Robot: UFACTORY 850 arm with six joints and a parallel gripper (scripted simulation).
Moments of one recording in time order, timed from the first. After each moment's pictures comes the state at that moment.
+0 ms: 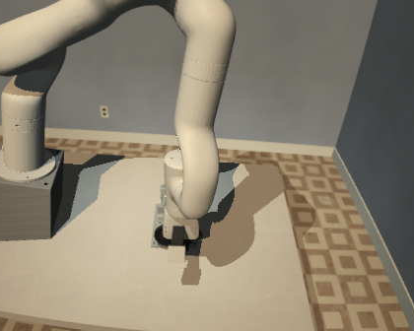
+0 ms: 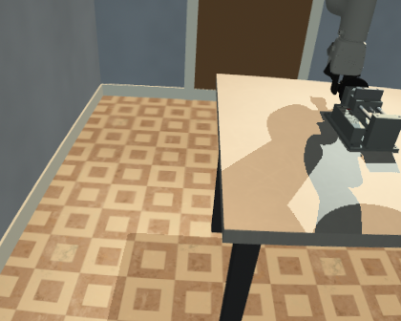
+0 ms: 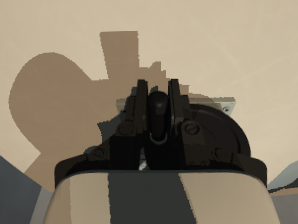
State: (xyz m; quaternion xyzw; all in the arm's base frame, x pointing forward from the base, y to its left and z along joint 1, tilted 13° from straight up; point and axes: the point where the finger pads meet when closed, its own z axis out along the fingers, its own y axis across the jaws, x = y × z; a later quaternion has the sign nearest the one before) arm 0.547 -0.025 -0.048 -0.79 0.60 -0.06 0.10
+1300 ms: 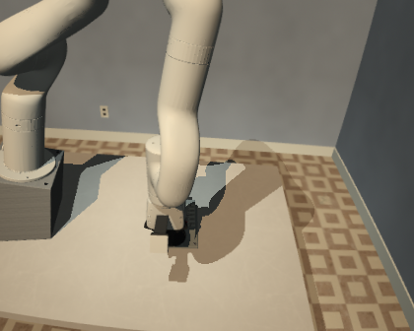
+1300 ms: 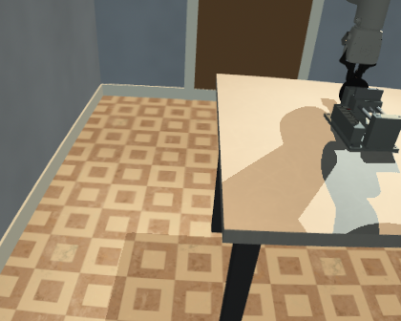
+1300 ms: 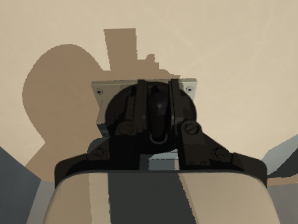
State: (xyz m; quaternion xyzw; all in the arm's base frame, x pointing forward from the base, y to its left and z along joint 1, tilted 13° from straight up) arm 0.499 -0.039 -0.020 -0.79 0.60 -0.06 0.10
